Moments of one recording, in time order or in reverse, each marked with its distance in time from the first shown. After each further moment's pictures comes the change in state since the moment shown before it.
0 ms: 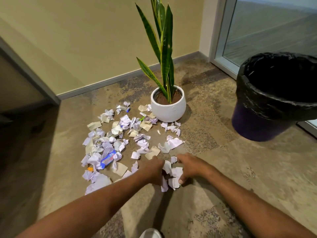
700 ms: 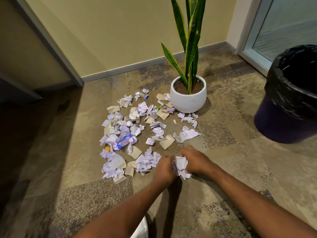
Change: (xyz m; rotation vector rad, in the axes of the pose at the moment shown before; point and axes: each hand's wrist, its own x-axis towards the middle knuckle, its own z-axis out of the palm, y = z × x) left_hand -0.014 0.013 0.080 -0.688 0.430 -0.192; right_hand 0.004 -0.027 0.028 -0.079 0.110 -0.197
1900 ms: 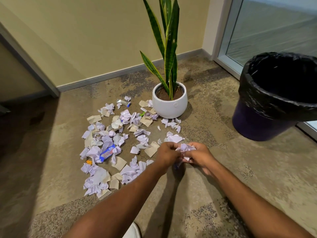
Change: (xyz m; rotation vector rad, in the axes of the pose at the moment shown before) left_hand 0.065 0.072 -0.002 -0.713 -0.137 -0.174; right_hand -0.014 0.037 -0.035 1.266 0.292 0.450
